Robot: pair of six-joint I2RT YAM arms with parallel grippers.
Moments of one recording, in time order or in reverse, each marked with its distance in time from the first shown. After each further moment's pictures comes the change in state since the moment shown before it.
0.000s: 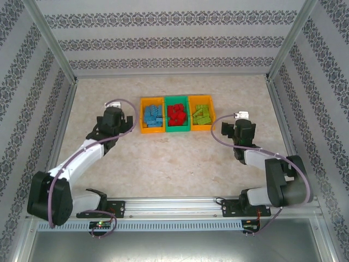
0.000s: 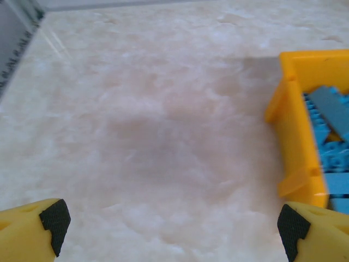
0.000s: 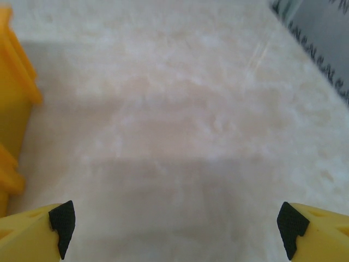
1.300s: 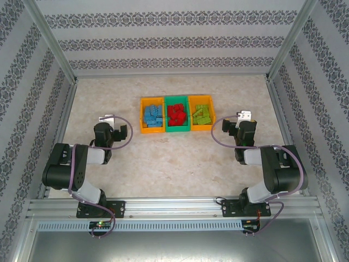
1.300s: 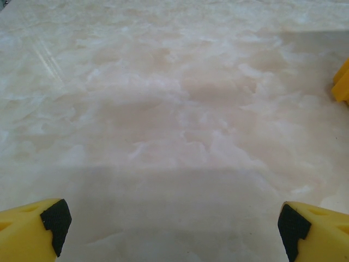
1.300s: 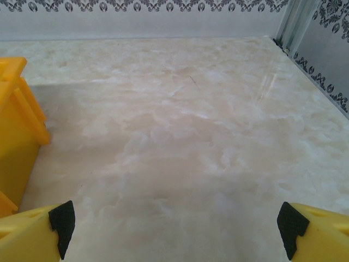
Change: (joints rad) left arm 0.241 0.357 -0.322 0.841 0.275 0.119; right arm -0.049 0.107 -0.045 0.270 -0.090 -0.004
